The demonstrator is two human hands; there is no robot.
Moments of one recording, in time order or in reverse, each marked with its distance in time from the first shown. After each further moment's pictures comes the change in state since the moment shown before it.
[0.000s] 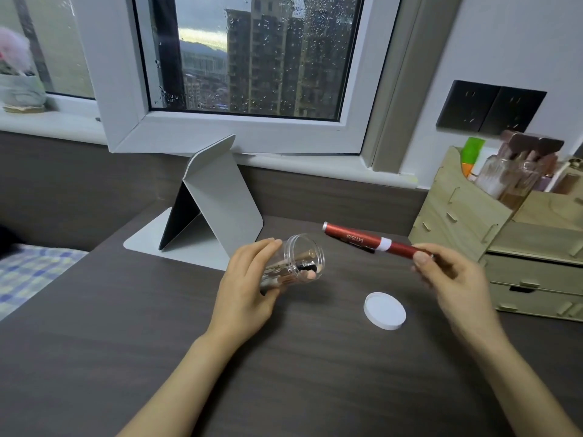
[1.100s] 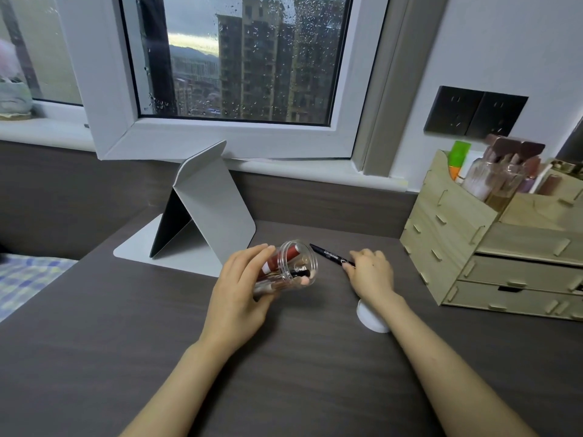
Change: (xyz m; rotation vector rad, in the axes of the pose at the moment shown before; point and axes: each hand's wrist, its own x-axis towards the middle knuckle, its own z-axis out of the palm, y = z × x) left_hand 0.001 0.000 0.000 -0.002 -0.007 0.007; right_hand 0.063 0.083 0.084 -1.121 -0.214 0.081
